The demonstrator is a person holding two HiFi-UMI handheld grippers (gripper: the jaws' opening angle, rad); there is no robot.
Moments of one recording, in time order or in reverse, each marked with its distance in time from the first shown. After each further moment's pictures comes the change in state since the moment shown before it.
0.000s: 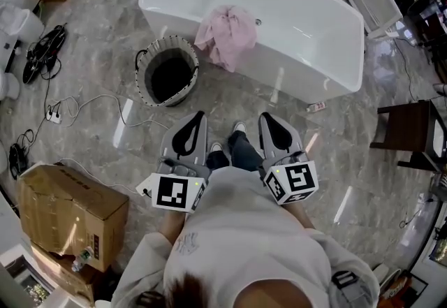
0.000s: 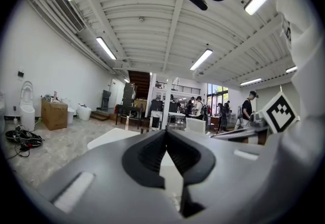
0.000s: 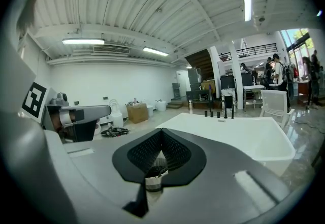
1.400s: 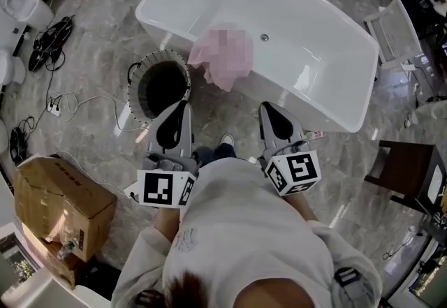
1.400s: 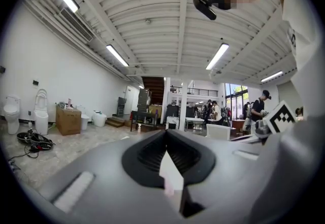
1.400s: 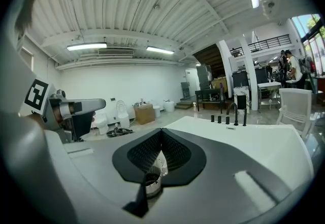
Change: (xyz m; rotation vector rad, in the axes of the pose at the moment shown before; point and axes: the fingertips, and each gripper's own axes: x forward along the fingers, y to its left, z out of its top) left arm 0.179 0.030 0.031 -0.002 -0.055 0.213; right arm 0.139 -0.158 0.051 -0.013 0.007 0.152
